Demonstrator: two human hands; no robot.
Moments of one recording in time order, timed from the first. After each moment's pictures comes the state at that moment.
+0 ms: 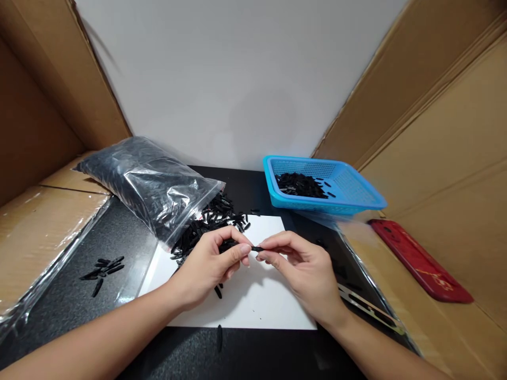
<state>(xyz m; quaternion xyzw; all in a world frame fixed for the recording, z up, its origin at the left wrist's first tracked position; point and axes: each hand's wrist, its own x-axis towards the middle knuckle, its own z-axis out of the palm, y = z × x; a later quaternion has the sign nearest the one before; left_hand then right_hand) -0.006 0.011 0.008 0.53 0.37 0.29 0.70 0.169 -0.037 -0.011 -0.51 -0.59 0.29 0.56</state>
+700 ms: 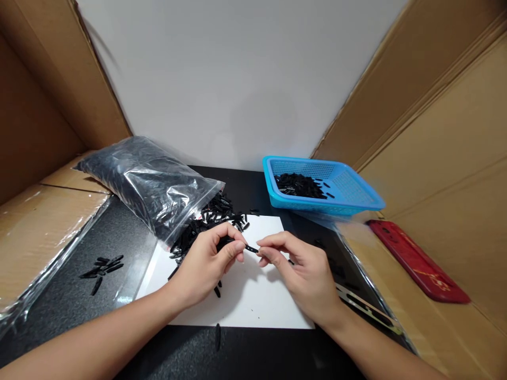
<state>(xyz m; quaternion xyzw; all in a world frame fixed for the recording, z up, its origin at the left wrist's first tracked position) -0.010 0.010 0.007 0.64 0.38 0.30 0.60 0.172 -0.040 -0.005 -0.50 -0.67 0.22 0.50</state>
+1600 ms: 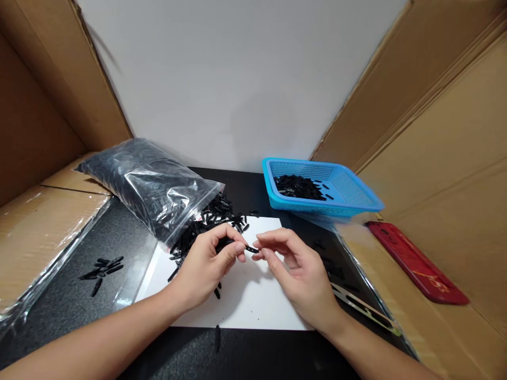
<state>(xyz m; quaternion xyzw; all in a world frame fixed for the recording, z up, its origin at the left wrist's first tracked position) -0.008 0.009 0.007 0.63 0.37 0.33 0.60 0.165 -0.041 -0.015 -0.46 -0.63 0.29 0.55</state>
